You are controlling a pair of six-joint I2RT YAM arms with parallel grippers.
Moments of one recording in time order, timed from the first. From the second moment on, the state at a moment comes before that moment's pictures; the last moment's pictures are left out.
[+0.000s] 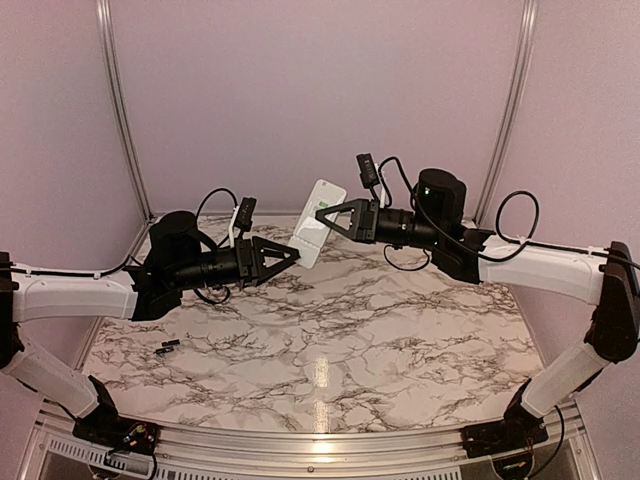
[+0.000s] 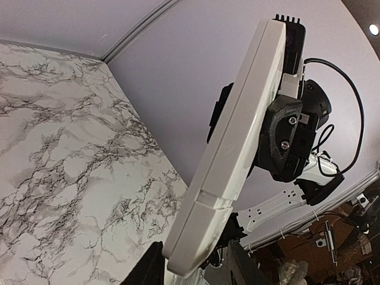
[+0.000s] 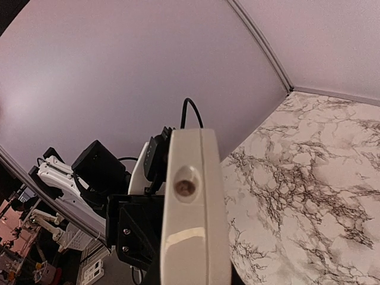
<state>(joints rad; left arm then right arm) -0.79 1.39 0.78 0.58 0.49 -0.92 0.73 1.50 1.10 0.39 -0.59 0.68</state>
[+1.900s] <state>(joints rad) -0.78 1.39 0.75 0.61 0.47 -0.90 0.70 1.50 1.10 0.37 -0.57 0.66</state>
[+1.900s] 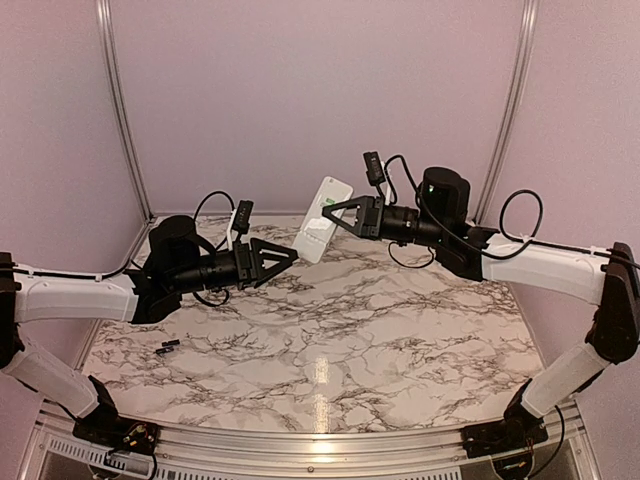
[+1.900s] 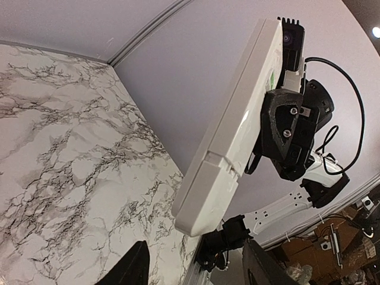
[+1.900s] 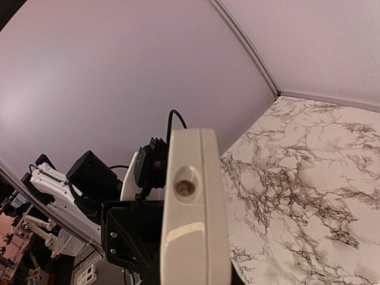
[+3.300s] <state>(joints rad) -0.77 1.41 0.77 0.63 0.50 -0.95 0.73 1.50 1.10 0.38 -0.56 0.59</state>
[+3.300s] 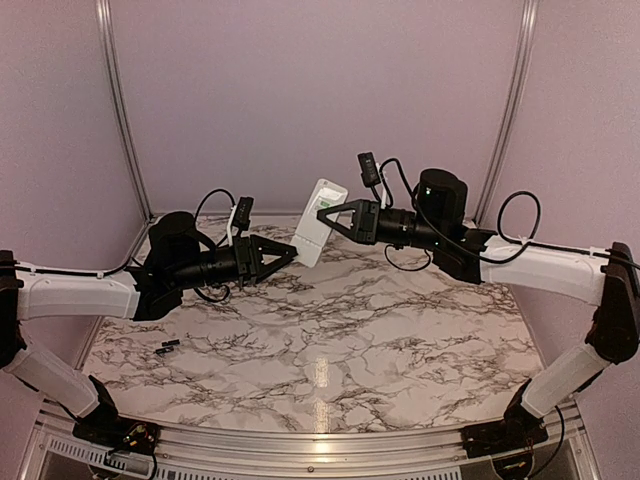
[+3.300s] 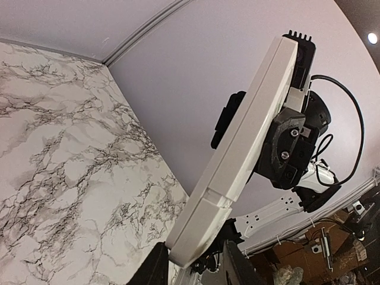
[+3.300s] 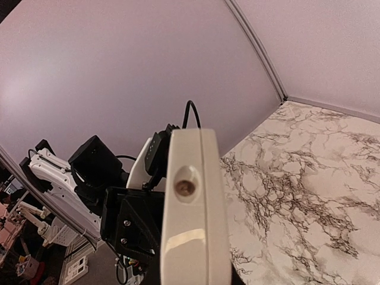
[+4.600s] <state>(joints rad) -0.78 1.41 0.77 0.64 0.55 -0.97 0.74 1.50 1.10 0.36 -0.53 0.57</state>
